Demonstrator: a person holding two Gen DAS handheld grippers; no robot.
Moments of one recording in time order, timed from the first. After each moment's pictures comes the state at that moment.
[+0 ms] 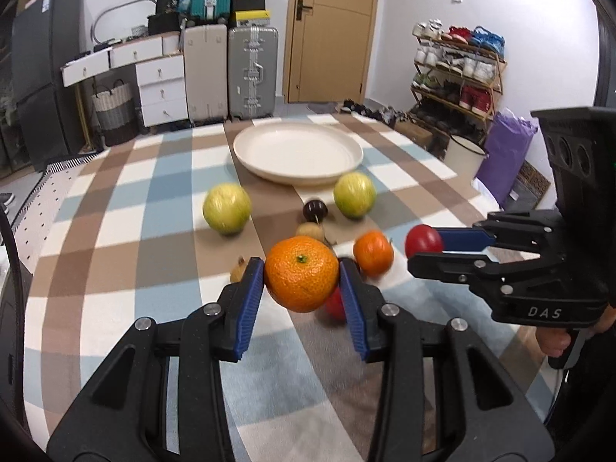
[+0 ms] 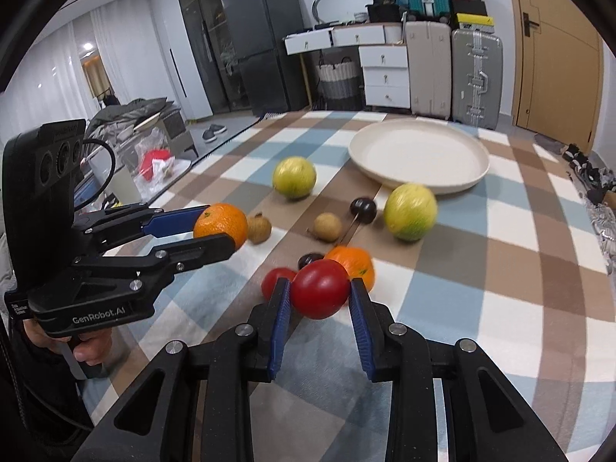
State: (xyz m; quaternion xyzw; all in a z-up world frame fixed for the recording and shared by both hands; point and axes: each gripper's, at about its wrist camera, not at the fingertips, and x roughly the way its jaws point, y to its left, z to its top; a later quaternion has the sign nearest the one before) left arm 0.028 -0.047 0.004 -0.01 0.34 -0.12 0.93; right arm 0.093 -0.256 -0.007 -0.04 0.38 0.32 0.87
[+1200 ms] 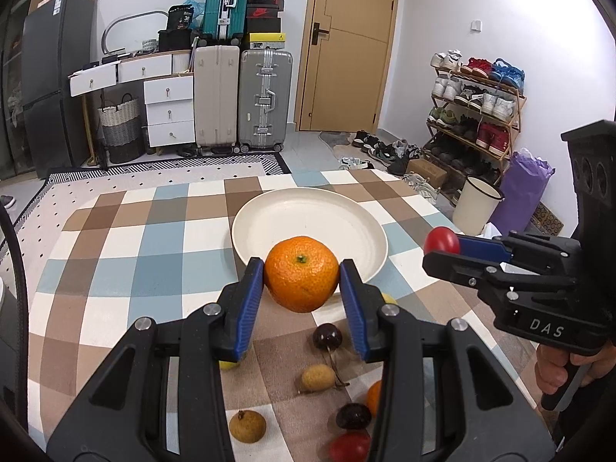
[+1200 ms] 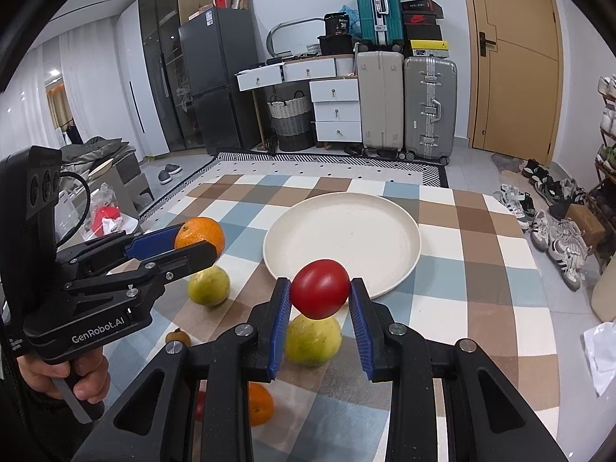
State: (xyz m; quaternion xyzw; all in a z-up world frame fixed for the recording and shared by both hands) left arm 0.150 -0.063 0.044 -0.03 0.30 -0.10 0.95; right arm 0.192 -0.275 0.046 -0.03 0.34 0.24 0.91
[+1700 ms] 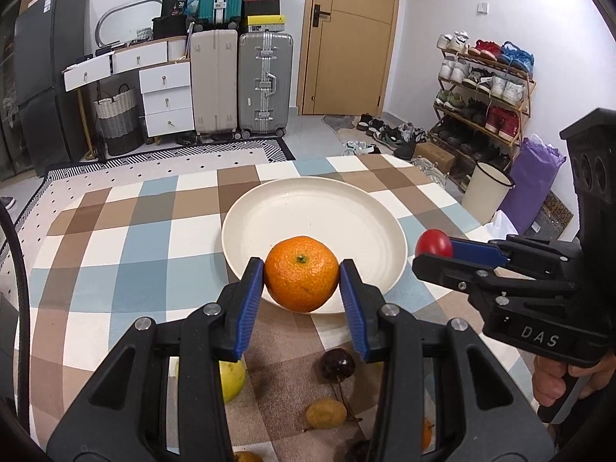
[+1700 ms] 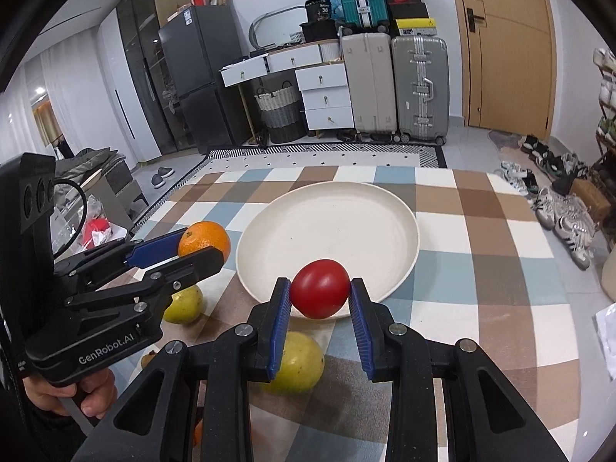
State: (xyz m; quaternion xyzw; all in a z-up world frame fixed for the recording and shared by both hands) left arm 0.209 -0.076 0.014 -0.01 0.34 -0.10 0.94; right arm 0.243 -0.277 0.017 0.01 0.37 0.23 0.90
